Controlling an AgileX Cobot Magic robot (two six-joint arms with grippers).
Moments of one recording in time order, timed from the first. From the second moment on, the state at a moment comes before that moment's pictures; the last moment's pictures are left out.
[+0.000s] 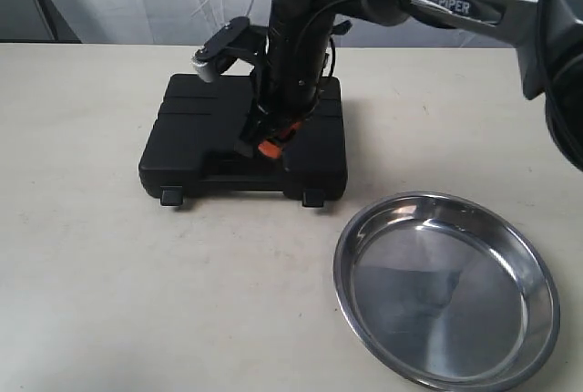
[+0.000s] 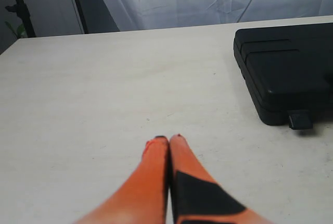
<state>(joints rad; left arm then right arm) 0.01 0.00 0.00 0.31 0.35 -0.28 0.65 2.18 -1.86 0.07 1.12 -0.47</state>
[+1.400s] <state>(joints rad) 0.01 0.00 0.00 0.31 0.35 -0.28 0.70 2.29 -1.87 0.12 1.00 -0.62</state>
